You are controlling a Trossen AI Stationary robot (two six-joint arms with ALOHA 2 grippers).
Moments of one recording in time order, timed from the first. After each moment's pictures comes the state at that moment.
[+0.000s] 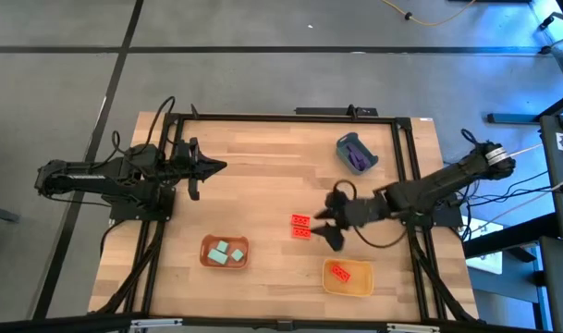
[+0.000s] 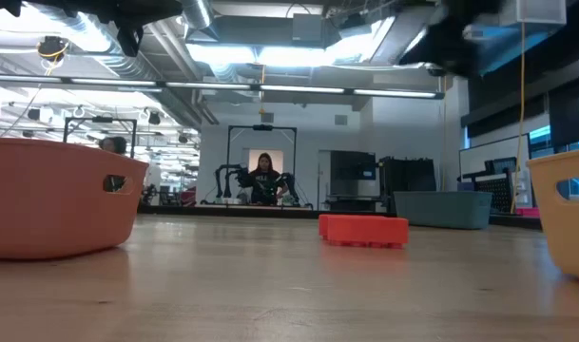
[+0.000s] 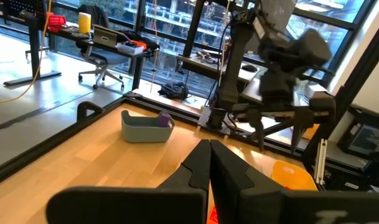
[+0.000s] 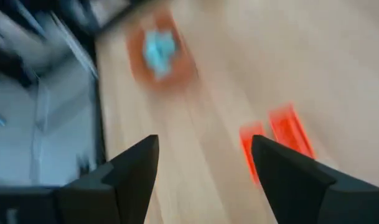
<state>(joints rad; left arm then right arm) 0.05 0.50 0.49 0.04 -0.14 -0.28 0.37 1.31 0.91 -0.25 0.22 0.81</state>
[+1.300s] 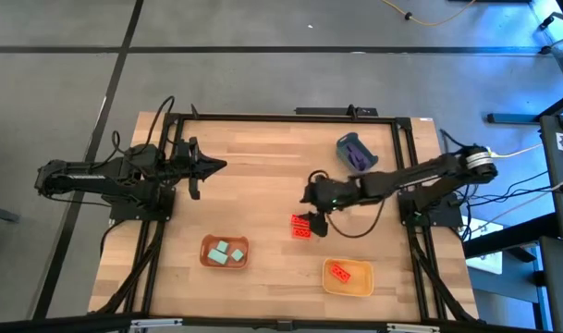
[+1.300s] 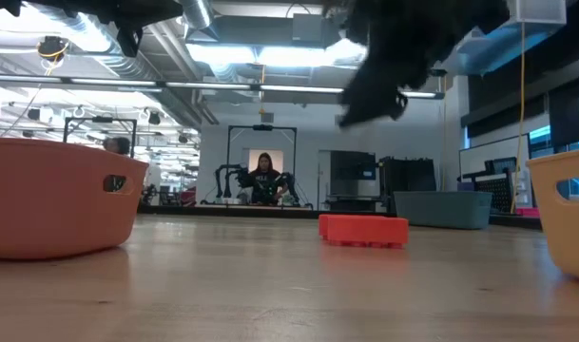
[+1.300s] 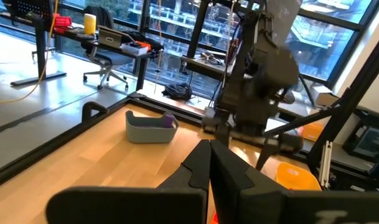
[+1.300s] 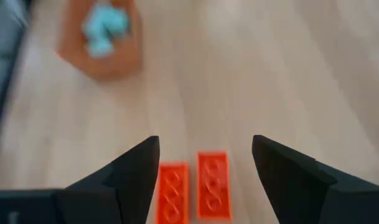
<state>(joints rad) 0.05 0.50 0.49 0.04 -0.16 -0.28 0.14 1.50 0.93 -0.17 0.07 0.33</state>
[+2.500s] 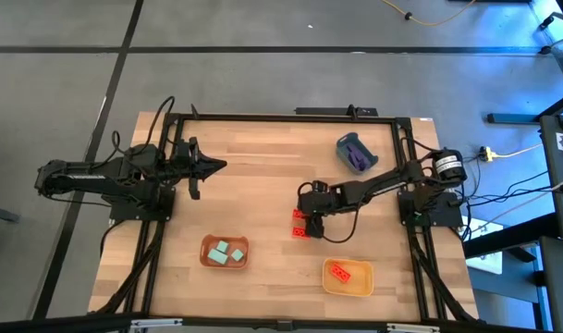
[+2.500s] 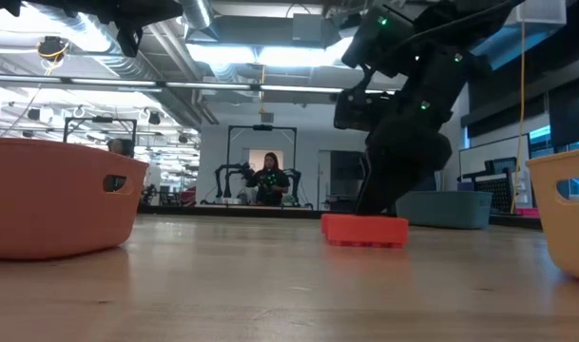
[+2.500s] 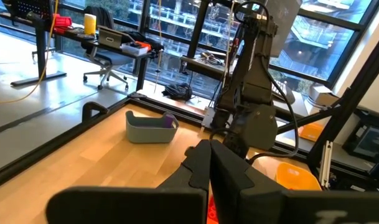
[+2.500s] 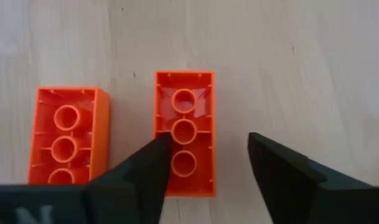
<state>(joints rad) 0.05 0.50 0.49 0.04 -0.16 -0.28 0.12 1.77 0.93 -0.22 0.16 0.22</state>
